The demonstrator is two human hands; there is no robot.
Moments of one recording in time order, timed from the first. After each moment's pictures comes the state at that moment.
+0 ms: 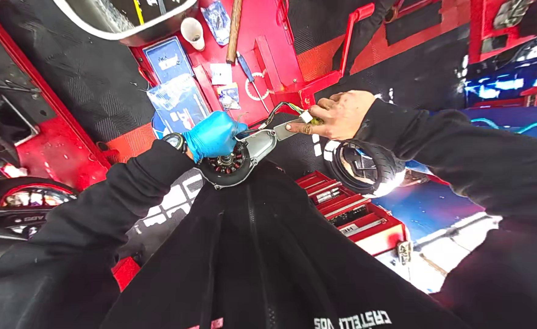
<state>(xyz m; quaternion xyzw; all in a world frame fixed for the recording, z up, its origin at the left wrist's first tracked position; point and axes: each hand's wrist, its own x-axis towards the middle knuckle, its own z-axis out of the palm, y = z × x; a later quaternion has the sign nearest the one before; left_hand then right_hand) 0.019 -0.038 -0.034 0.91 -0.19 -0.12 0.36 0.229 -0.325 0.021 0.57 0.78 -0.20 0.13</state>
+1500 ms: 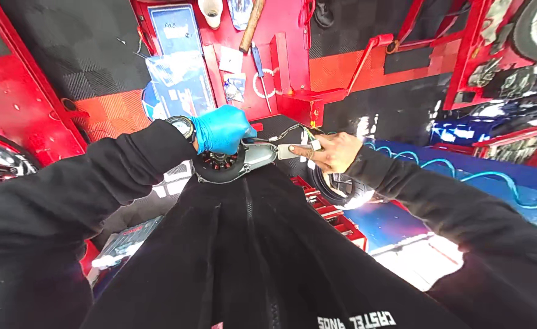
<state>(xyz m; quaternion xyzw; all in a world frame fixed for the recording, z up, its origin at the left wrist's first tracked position) 0.024 -0.034 -0.030 0.90 -0.23 -0.19 0.32 0.200 -0.352 -0.014 0.63 0.73 -0.26 -0.05</state>
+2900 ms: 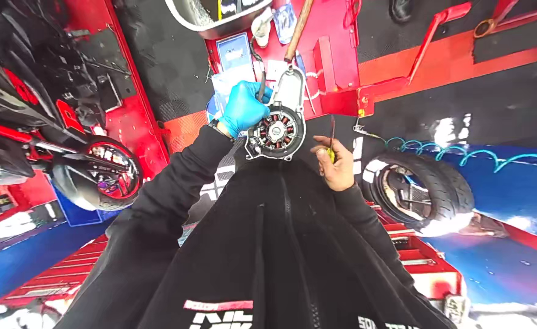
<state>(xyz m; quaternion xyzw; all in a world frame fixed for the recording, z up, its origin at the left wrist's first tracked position) -0.011 -0.021 -0.012 0.83 0.27 -0.07 0.48 0.032 -0.334 -0.067 0.74 0.22 -0.30 -0.57</state>
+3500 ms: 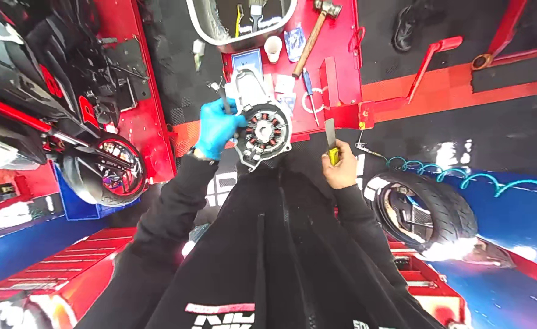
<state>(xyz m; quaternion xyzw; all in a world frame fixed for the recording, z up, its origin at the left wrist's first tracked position) -0.086 -0.020 0.032 0.73 0.44 0.09 0.52 0.048 -0.338 -0.084 0.88 0.22 -0.20 -0.38</state>
